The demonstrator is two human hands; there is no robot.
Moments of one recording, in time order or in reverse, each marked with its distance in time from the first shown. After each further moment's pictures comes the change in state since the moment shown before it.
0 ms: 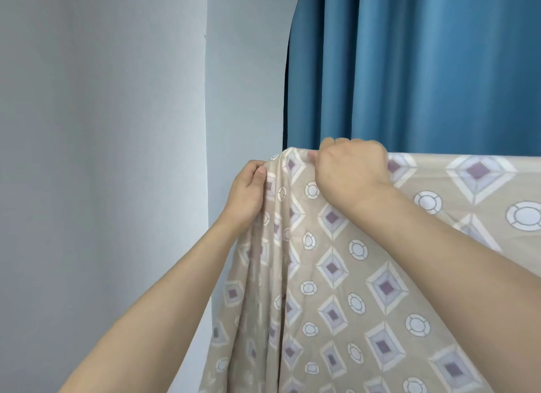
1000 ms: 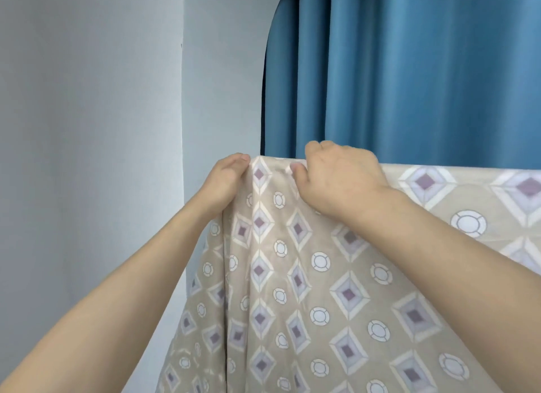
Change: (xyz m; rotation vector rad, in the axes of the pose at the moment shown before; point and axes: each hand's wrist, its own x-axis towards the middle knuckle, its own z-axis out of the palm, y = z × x) left_hand 0.010 0.046 -0.005 -0.025 -0.169 -0.052; right_hand -0.028 0.018 -0.057 0.135 -0.178 0.016
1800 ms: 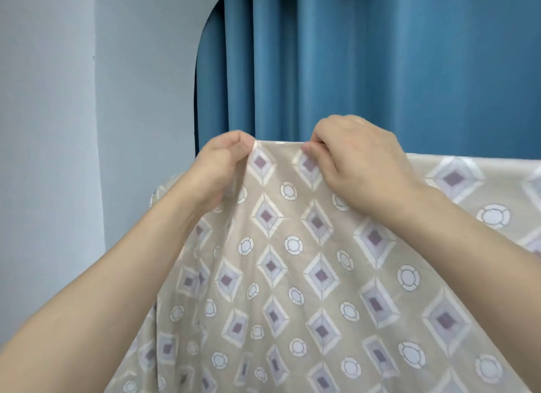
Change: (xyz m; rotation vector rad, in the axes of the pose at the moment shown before) left_hand -0.020 0.105 0.093 -0.317 -0.250 0.109; right_hand -0.047 0.115 -0.053 -0.010 0.336 -0.070
